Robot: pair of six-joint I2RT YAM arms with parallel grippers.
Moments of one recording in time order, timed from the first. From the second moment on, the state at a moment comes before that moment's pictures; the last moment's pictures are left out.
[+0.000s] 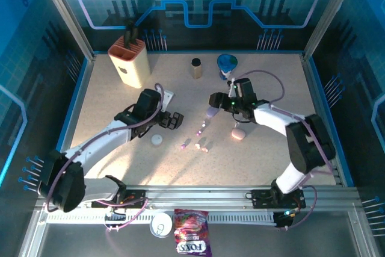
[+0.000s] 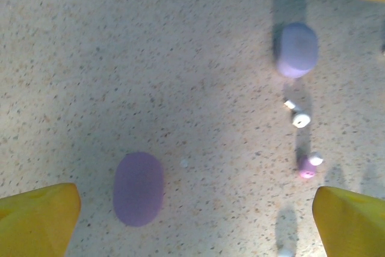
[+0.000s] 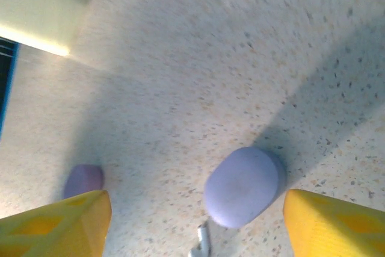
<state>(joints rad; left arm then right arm) -0.45 1.31 0.86 -0.35 0.05 -0.07 0.38 1.59 0.91 -0.02 -0.29 0.59</state>
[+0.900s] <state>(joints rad) -0.40 1.76 1.10 -0.63 -0.01 0.00 0.38 1.16 0.67 -0.16 -0.19 0.53</state>
